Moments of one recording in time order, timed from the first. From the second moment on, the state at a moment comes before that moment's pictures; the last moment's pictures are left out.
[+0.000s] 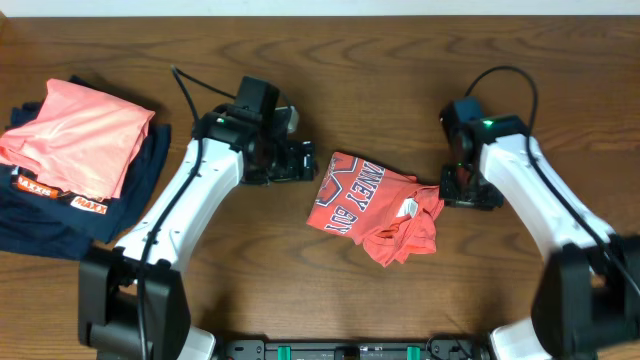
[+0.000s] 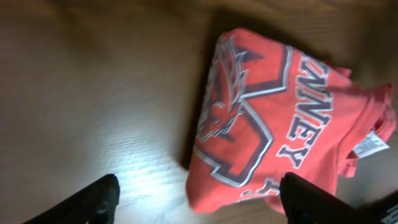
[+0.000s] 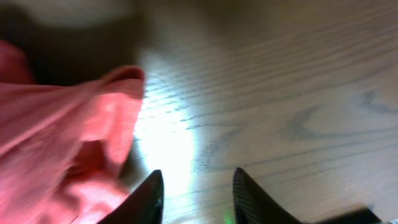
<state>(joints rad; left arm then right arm) -0.32 1.66 1.26 -0.87 0.37 -0.31 0.21 1.67 1.21 -1.16 0.17 0.45</state>
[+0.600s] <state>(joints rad) -0.38 2.02 1.26 -0.58 0.71 -0.23 0.21 1.47 1.23 -1.20 0.12 0.43</state>
